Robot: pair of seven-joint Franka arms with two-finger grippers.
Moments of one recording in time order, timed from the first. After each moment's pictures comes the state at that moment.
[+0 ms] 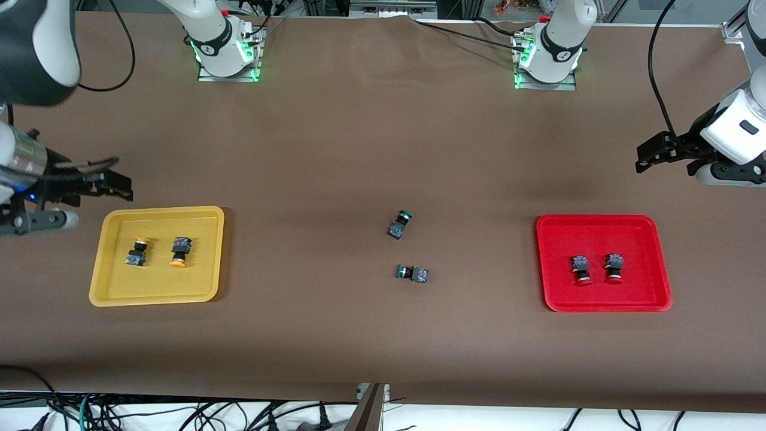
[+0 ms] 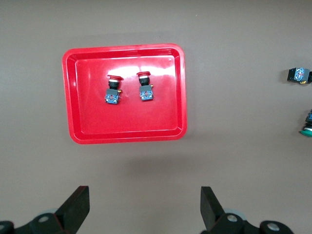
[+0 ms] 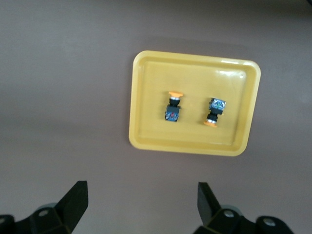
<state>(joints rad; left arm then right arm) -0.04 0.03 0.02 -1.65 -0.01 1.67 0.01 0.13 0.28 -0.09 -1.31 0.00 1.52 -0.09</state>
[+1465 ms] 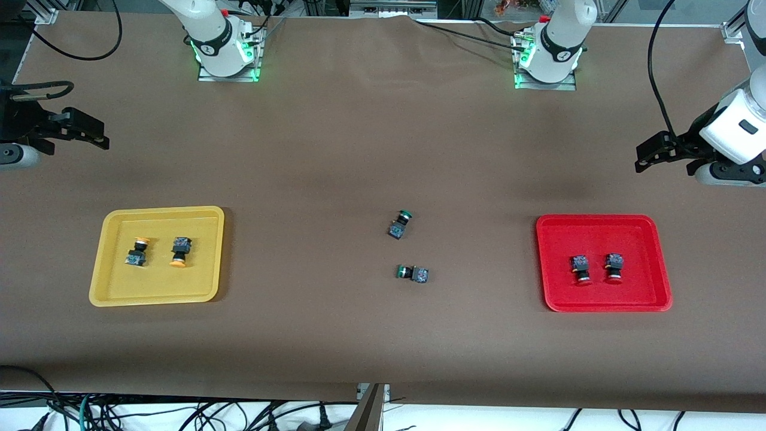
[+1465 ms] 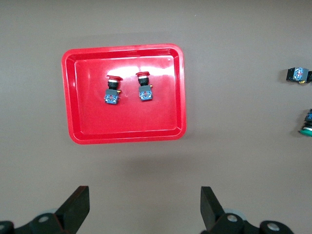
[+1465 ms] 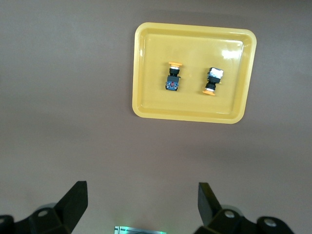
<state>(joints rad) -0.04 0.03 0.02 -1.65 -0.01 1.67 0.01 0.05 0.12 -0.03 -1.41 0.00 1.43 -0.10</state>
